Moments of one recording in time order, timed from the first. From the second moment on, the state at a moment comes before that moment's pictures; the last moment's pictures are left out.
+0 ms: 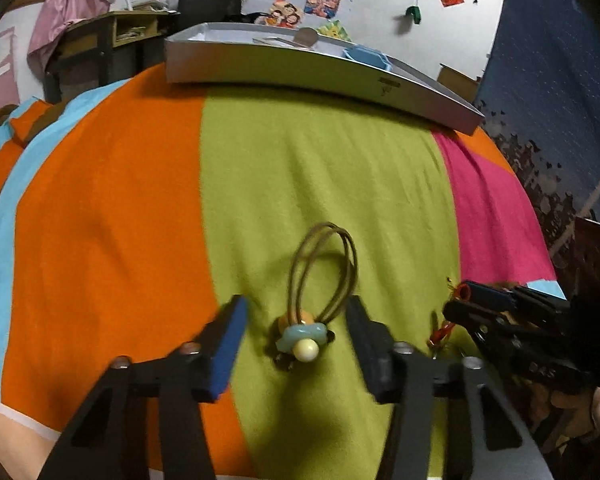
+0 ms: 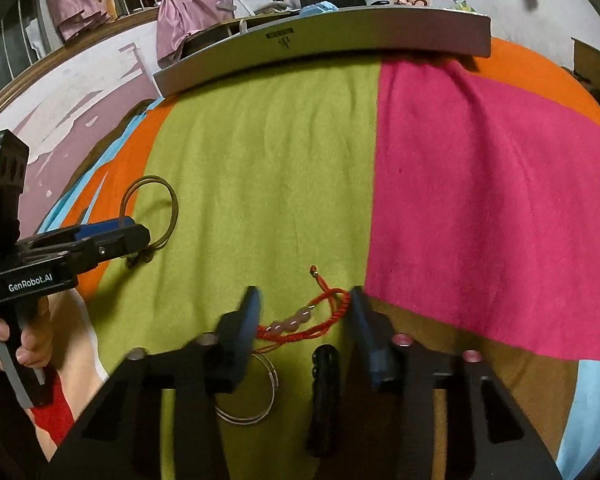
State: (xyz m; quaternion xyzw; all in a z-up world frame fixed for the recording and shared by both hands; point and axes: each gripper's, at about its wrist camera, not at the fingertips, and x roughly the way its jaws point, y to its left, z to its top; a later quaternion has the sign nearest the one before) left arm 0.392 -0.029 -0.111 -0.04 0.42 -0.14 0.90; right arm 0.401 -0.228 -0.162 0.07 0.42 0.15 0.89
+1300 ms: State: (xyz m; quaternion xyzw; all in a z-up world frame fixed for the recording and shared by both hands) left arm 0.532 -0.087 0.016 -0.10 0.30 -0.17 0.93; right arm 0.536 -0.302 0.039 0.08 0.24 0.12 0.96
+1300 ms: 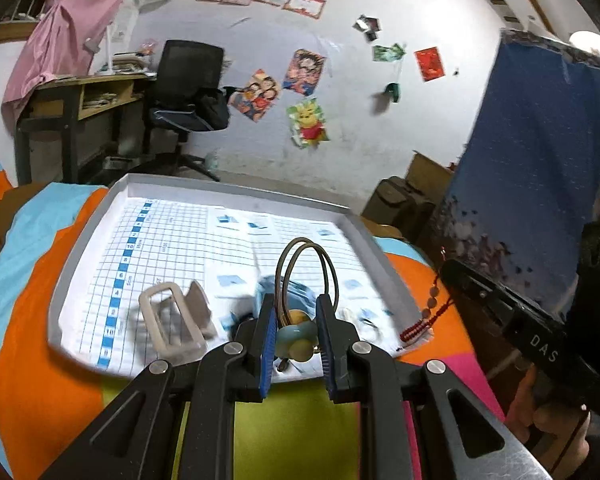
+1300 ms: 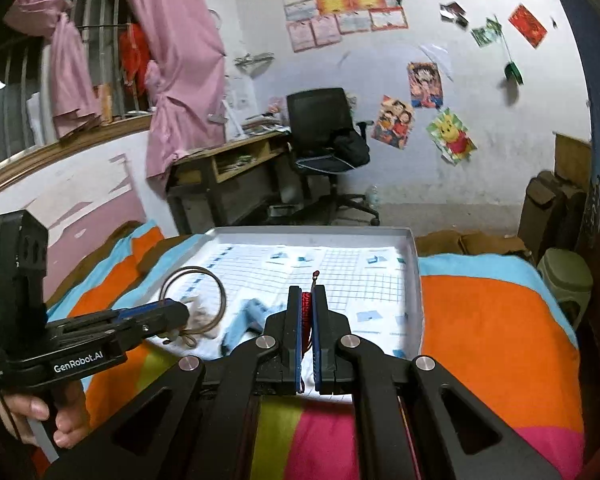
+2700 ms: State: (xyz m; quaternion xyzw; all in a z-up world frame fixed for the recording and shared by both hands) left arm 0.340 -0.080 0.102 -0.05 0.14 -0.09 0.99; right arm 0.338 -0.310 0.111 0.03 0.13 0.06 0.99
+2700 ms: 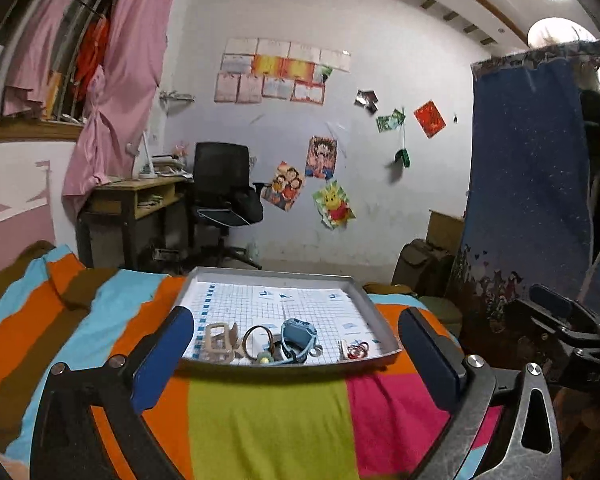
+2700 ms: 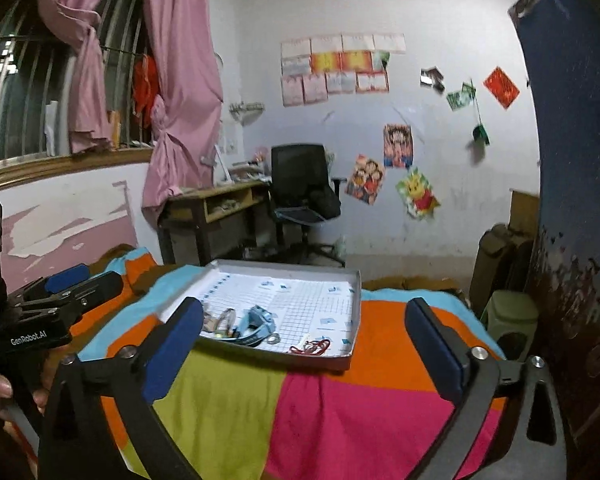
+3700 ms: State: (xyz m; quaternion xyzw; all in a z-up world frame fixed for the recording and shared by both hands) left arm 0.097 -0.036 0.049 -0.06 0.13 -0.06 0.99; right arm 0.073 -0.269 0.086 0.00 0.10 0.05 0.99
